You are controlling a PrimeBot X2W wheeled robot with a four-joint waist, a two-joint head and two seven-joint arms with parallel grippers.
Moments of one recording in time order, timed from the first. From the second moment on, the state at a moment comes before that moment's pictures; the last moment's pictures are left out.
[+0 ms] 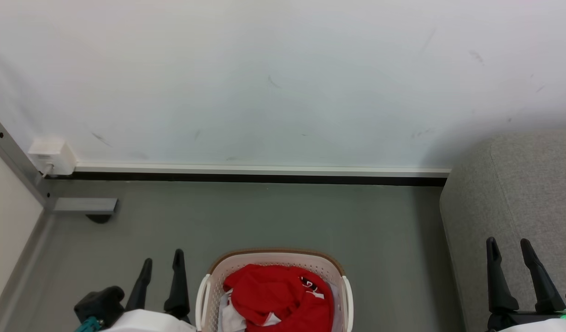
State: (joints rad) left arm -0.08 0.04 -0.08 0.23 -0.45 0.04 -0.18; right arm -0.01 -0.10 0.00 0.10 0.43 0.13 -0.18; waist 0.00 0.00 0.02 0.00
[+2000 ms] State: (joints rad) left arm -0.07 0.05 -0.04 0.26 -0.15 0.06 -0.26; right arm 0.01 -0.10 -0.03 0.10 0.21 0.13 -0.26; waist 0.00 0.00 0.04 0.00
